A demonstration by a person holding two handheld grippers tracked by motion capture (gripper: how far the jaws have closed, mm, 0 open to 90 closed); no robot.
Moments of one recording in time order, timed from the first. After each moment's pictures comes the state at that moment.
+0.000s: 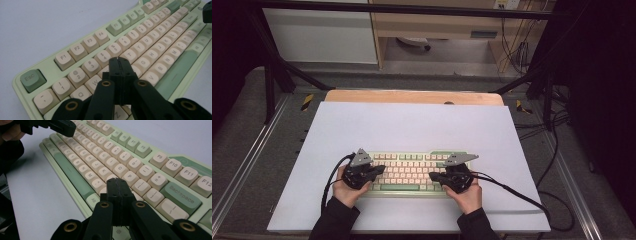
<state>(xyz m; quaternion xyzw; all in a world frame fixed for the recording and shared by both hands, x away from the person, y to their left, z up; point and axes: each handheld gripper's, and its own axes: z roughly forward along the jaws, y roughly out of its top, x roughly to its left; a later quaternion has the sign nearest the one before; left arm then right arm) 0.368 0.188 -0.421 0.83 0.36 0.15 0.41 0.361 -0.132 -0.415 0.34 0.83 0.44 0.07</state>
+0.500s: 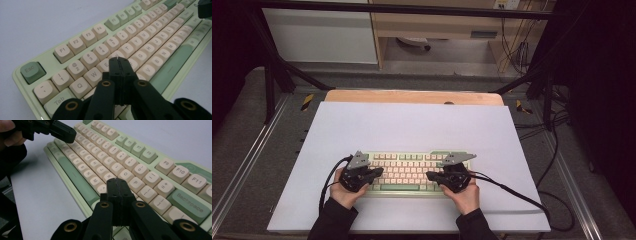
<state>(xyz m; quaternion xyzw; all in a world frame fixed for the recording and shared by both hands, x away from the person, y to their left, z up) 0.362 0.194 -0.422 0.83 0.36 0.14 0.41 0.362 -0.124 -0.412 0.33 0.83 0.44 0.07</state>
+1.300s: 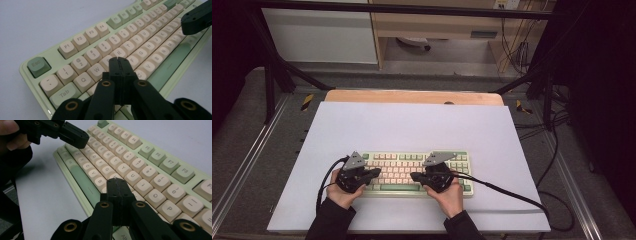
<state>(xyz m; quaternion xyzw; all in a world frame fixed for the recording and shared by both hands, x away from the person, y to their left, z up) 0.359 0.201 -0.420 0.83 0.36 0.14 0.41 0.365 -0.079 -0.416 0.31 0.84 0.44 0.06</state>
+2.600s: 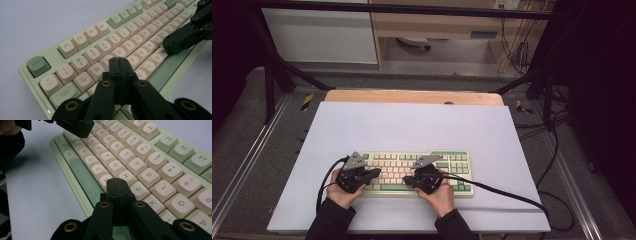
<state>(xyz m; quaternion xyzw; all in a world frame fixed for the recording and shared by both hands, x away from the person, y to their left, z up) 0.360 0.201 -0.420 0.83 0.36 0.14 0.41 0.369 -0.054 -0.433 0.30 0.86 0.42 0.05</state>
